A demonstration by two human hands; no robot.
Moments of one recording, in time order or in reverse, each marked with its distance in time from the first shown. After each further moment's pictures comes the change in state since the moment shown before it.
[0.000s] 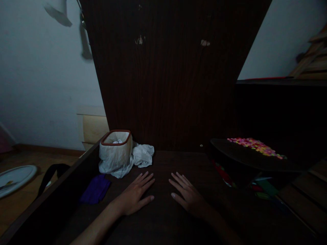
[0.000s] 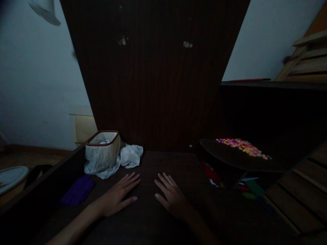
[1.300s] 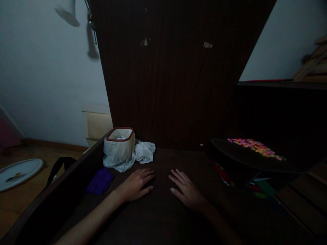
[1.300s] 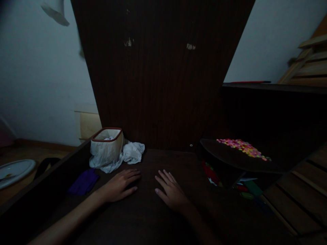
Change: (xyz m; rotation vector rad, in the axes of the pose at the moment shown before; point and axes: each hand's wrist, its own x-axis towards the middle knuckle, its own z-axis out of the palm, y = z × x) left_hand 0.006 0.013 -0.021 0.170 0.064 0.034; right_hand 0.001 -0.001 0.000 -0.048 0.009 -0.018
